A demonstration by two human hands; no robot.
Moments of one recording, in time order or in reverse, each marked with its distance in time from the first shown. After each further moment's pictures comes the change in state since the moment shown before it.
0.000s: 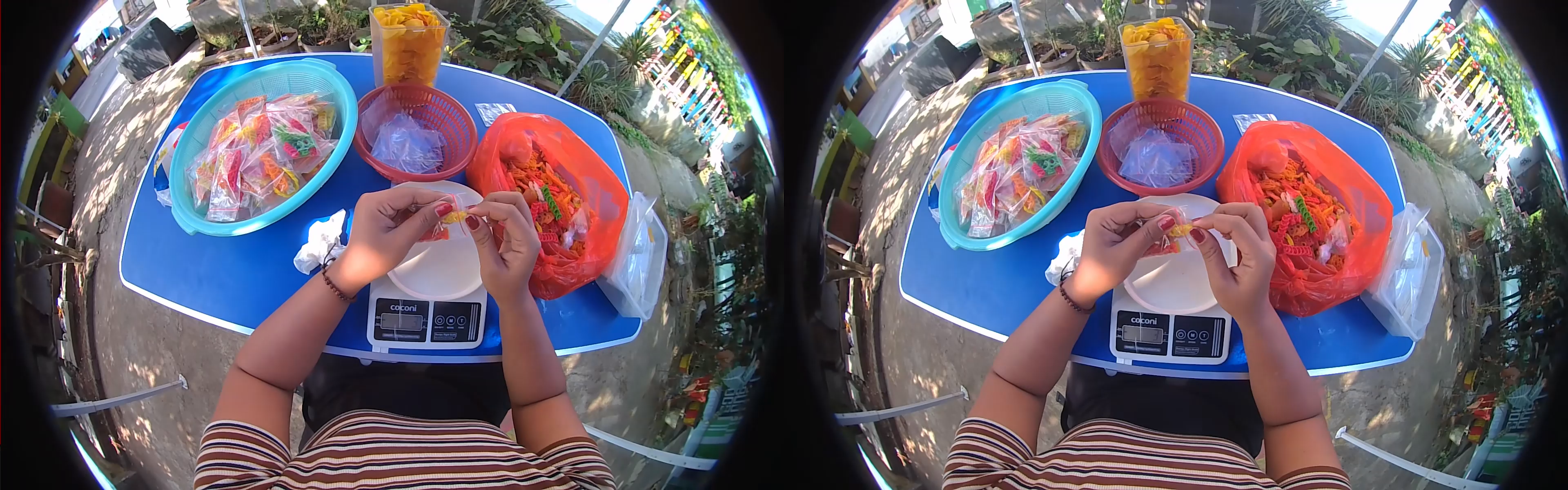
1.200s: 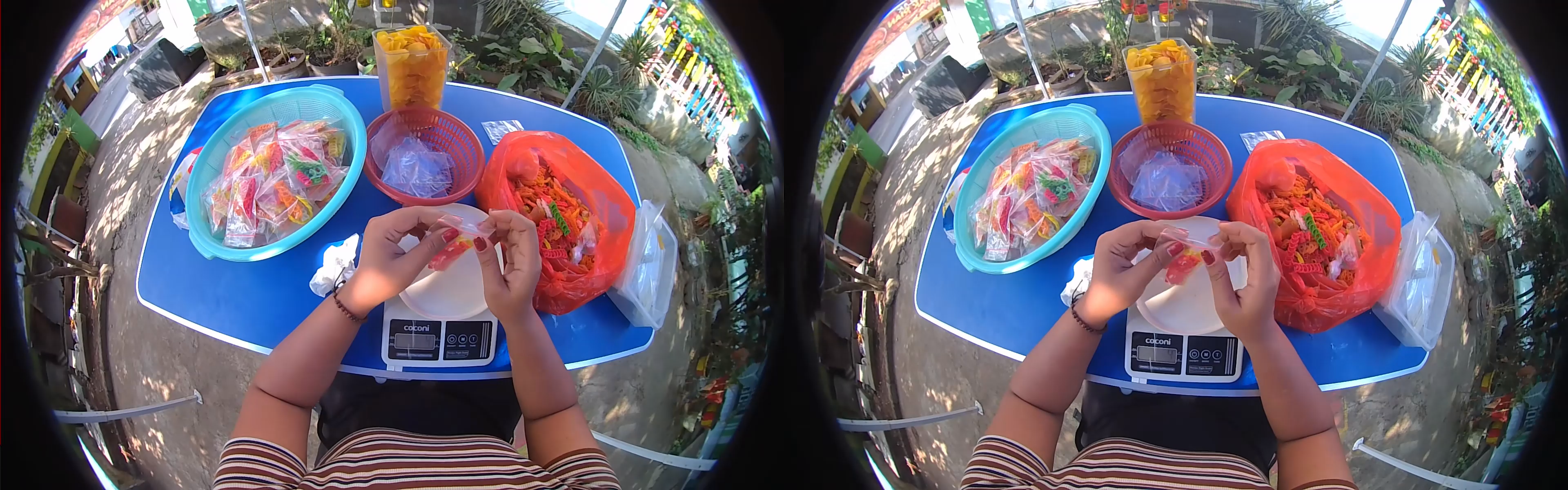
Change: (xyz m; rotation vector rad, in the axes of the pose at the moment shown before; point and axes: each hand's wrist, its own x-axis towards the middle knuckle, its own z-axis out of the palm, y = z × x) left_hand 0.003 0.001 -0.006 0.243 -0.010 0.225; right_hand -0.003 -0.006 0.016 0.098 0.154 0.084
